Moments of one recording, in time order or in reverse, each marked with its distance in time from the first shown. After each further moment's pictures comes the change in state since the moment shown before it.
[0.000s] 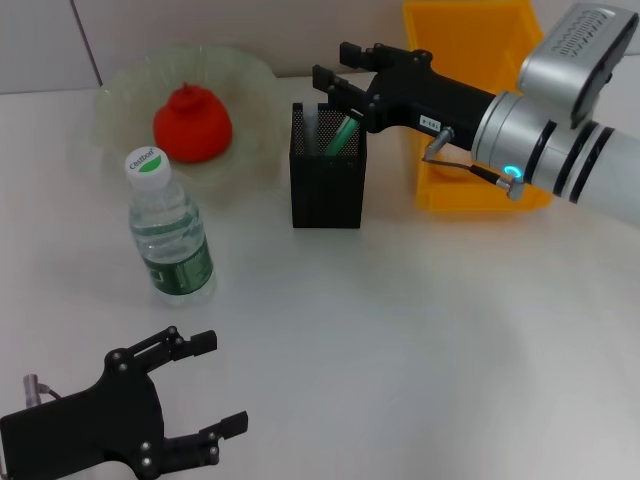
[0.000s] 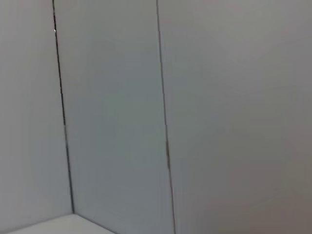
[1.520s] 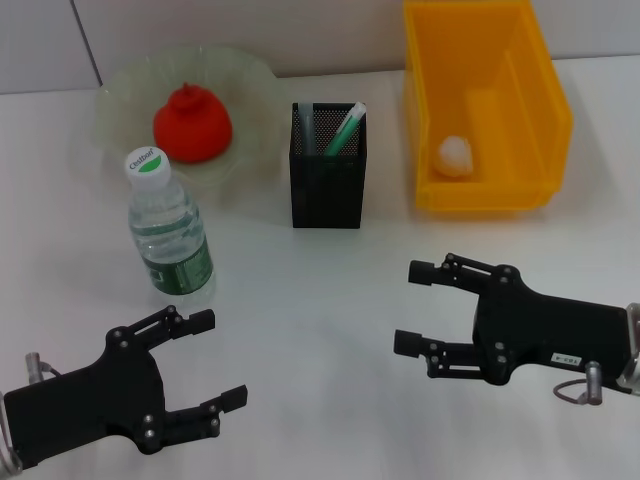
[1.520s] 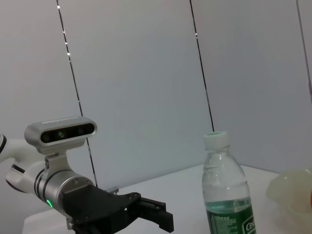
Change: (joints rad) left arm -0.032 0.001 -0.012 0.000 -0.004 -0.040 -0.027; right arm -0.431 -0.012 0.001 -0.243 -0.379 -0.544 0.119
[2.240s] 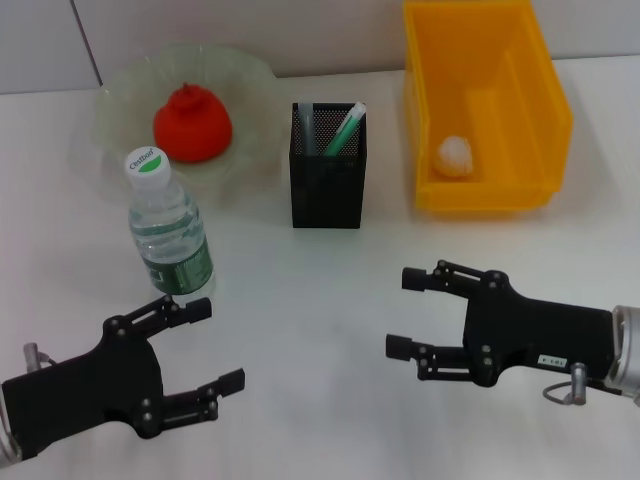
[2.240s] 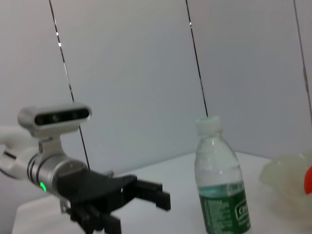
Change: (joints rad) left arm -0.012 0.000 -0.020 0.000 -0.001 -0.007 -0.051; right arm 0.019 0.002 -0.003 0.029 -0.026 0.055 -0.010
